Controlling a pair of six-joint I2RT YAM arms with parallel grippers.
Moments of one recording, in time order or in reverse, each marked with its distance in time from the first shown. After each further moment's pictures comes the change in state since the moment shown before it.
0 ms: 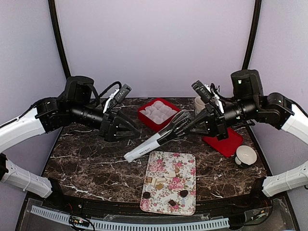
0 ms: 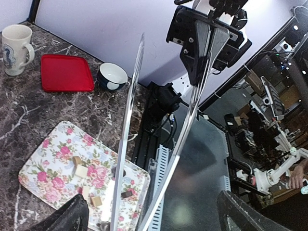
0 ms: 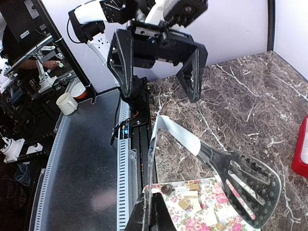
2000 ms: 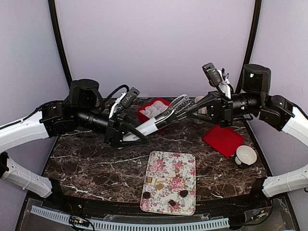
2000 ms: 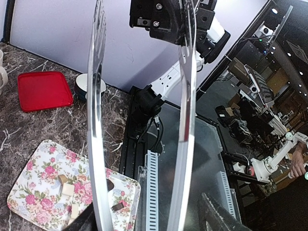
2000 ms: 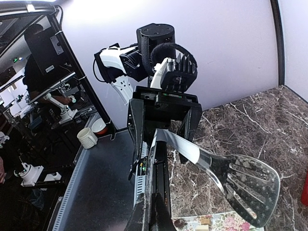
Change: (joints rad) left arm -0.101 0.024 -0.031 0.137 0.016 0.005; right arm -0.077 -0.040 -0.054 0.312 -0.145 0.198
